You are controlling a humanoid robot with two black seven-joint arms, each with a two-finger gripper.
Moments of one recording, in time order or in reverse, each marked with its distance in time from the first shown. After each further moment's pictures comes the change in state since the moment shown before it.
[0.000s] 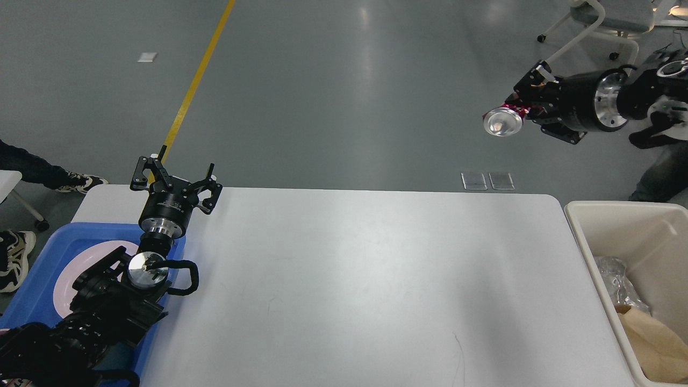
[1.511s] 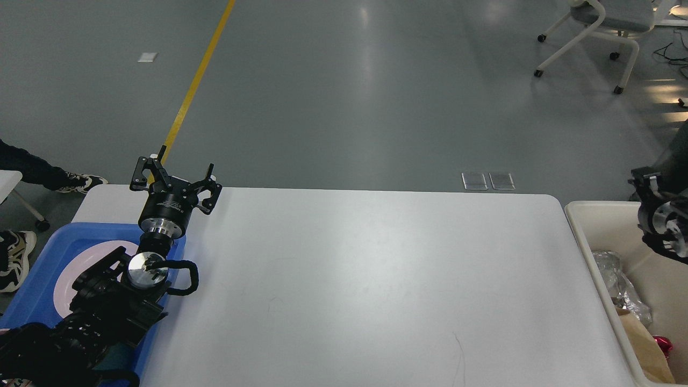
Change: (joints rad) left arm 0.000 0.000 -0.001 0.001 0.000 0.000 0.000; right arm -0.828 0.184 0.780 -0.794 -0.001 -0.162 0.052
